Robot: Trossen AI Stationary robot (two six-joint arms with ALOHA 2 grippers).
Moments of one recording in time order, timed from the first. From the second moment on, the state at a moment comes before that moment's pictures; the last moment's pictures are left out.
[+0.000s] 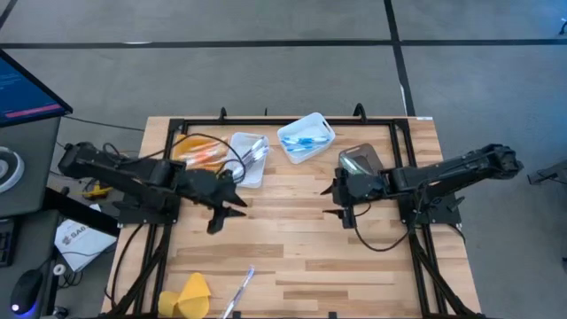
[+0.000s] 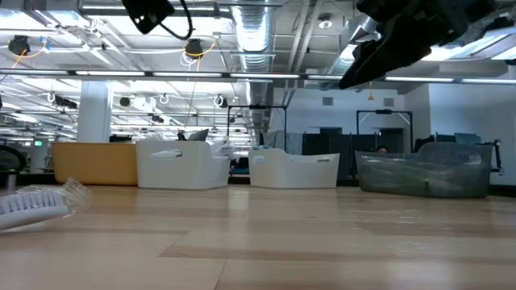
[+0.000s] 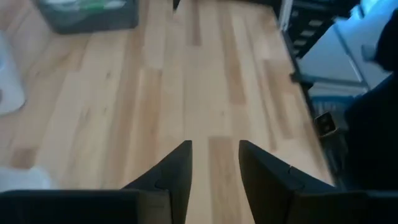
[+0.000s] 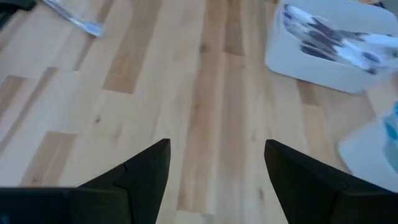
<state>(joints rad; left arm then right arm) -0.20 1.06 0.95 -0.55 -0.03 -0.24 0.16 1.17 0.74 -0.26 0.13 -0.06</state>
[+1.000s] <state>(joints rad) -0.66 1.56 1.18 -0.16 -0.15 -0.36 0.35 1.17 0.53 0.16 0.13 0.11</state>
